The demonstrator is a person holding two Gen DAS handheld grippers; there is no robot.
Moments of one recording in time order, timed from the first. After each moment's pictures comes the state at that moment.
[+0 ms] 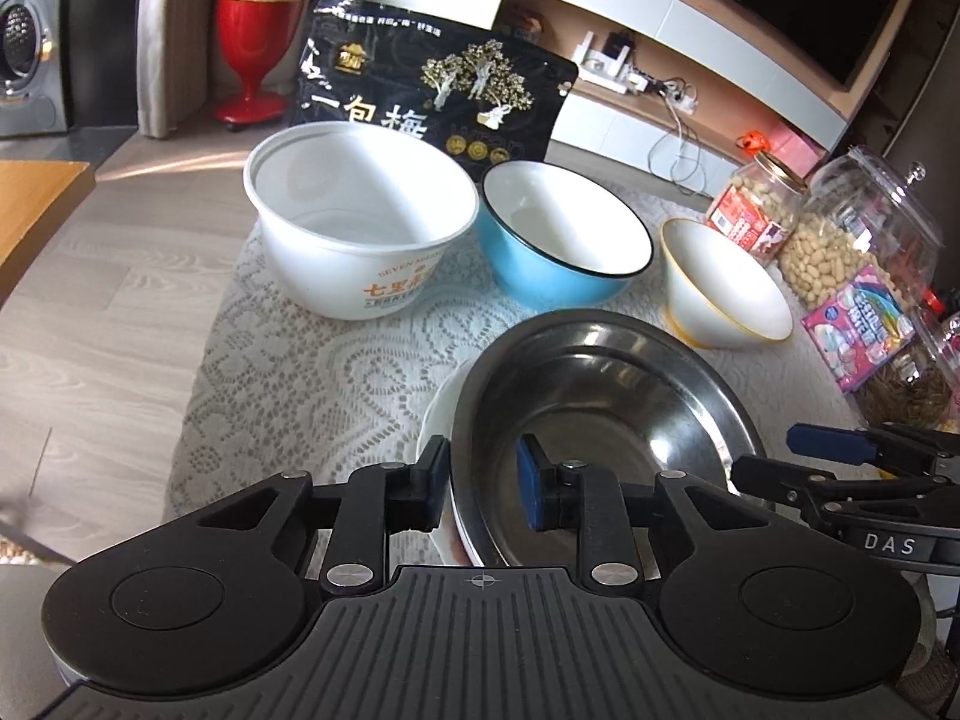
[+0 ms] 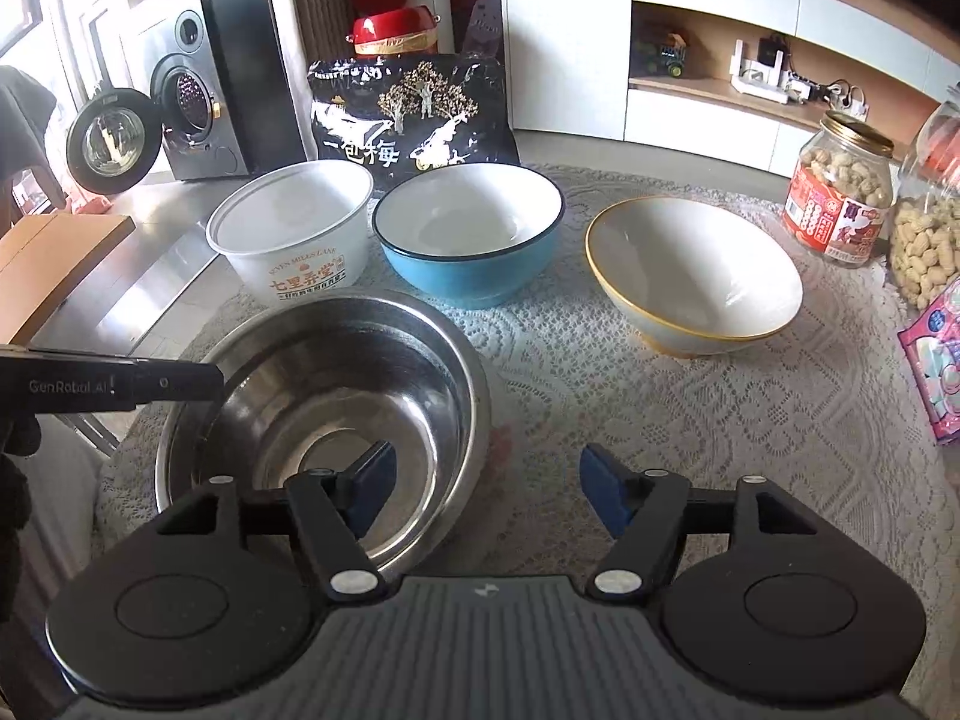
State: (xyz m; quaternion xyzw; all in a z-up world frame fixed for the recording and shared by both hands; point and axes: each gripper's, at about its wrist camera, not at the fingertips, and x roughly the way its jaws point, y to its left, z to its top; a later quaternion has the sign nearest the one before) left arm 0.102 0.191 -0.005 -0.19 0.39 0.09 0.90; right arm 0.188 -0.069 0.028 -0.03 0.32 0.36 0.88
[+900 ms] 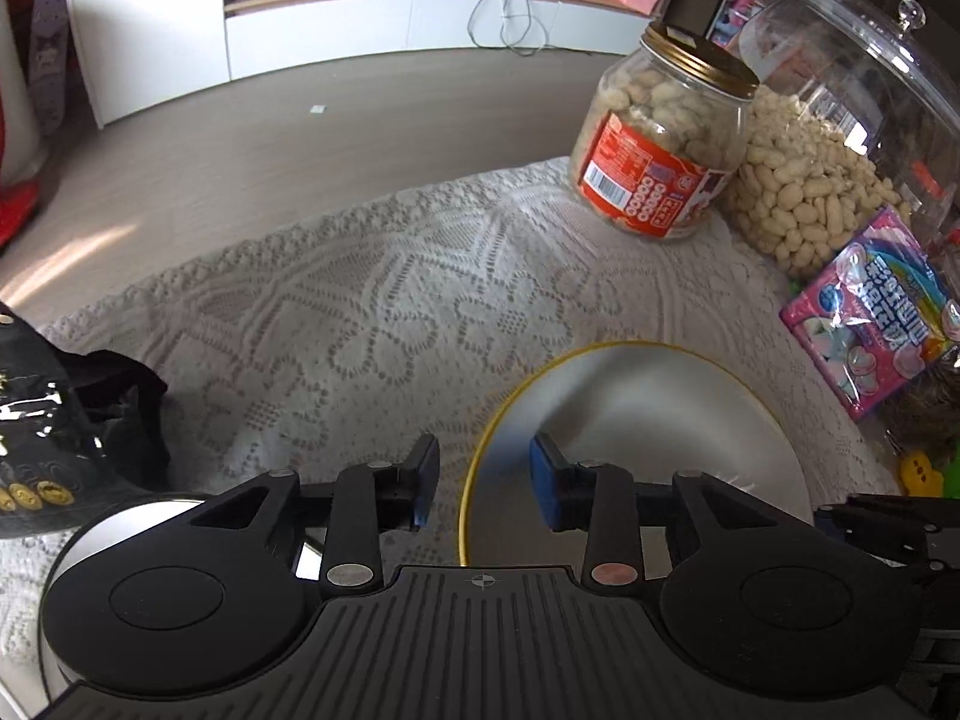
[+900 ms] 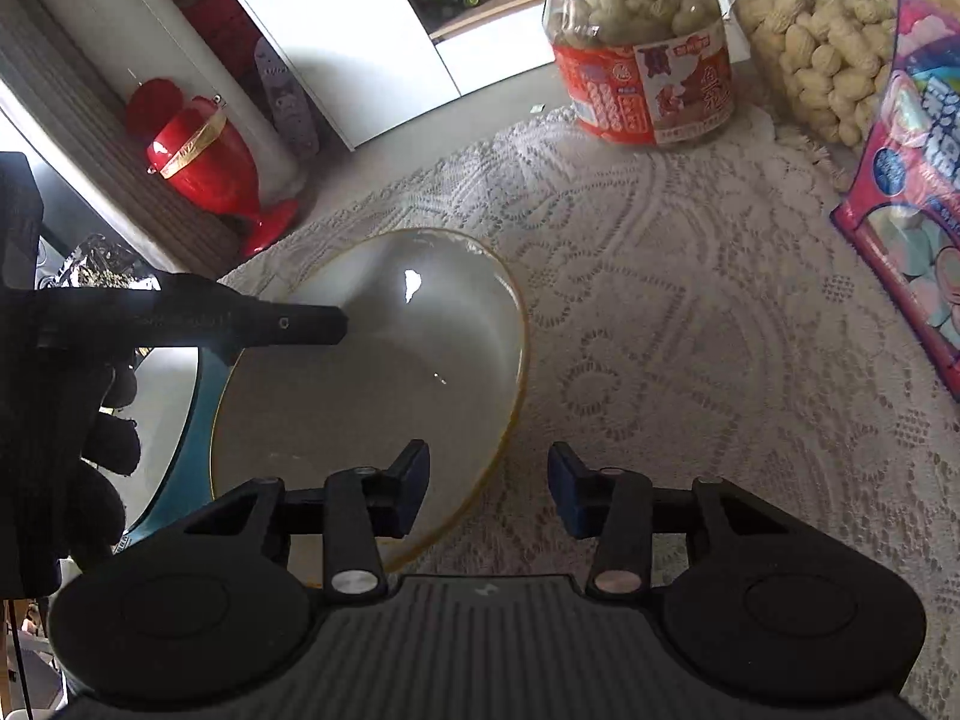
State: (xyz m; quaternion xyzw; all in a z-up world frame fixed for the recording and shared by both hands) left arm 0.443 0.110 -0.043 -0.04 0.50 -0.11 0.86; right arm 0.406 -0.131 -0.042 0.19 0.44 0.27 0.83
